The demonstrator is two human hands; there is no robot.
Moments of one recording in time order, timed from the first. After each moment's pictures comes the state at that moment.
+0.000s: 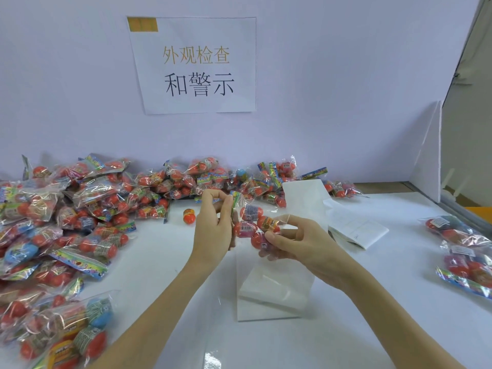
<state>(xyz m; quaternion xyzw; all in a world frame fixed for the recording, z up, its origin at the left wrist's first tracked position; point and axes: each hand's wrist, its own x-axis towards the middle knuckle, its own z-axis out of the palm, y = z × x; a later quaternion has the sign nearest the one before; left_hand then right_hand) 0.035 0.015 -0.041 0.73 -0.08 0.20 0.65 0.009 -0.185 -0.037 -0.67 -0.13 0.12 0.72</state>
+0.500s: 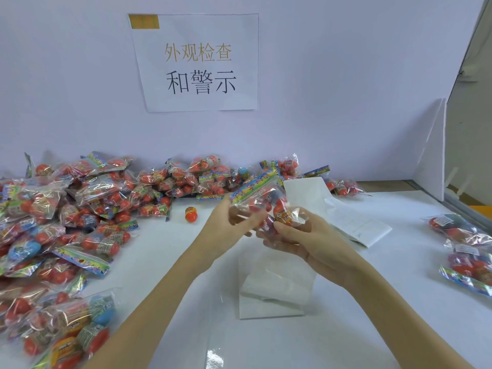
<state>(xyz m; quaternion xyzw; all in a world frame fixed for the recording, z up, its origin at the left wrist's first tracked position) 0.034 0.017 -0.030 0.76 -0.10 0.02 0.64 0.010 -0.186 -0.034 -0.58 -0.11 0.13 0.80</state>
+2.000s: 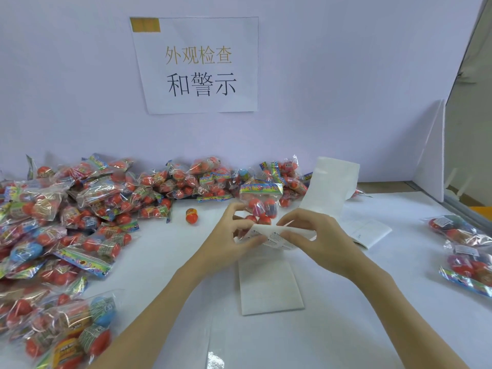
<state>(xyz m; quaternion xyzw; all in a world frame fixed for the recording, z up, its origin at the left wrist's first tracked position) 0.040 0.027 -0.060 0.84 -0.23 0.07 0.48 0.015 -0.211 -0.036 -0.87 -0.21 -0.09 0.44</state>
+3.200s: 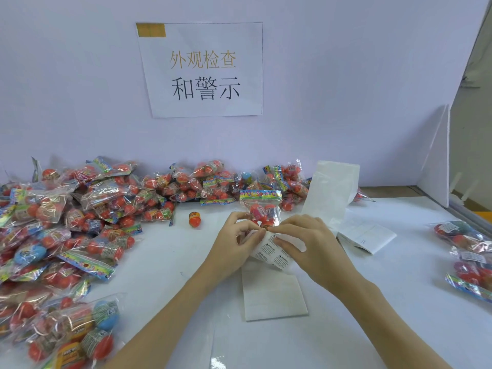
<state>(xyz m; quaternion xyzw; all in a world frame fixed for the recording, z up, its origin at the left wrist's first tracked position) 0.044 0.016 -0.072 0.81 -0.17 0.09 0.55 0.014 -0.190 -0.050 -0.89 -0.28 -0.26 0.27</state>
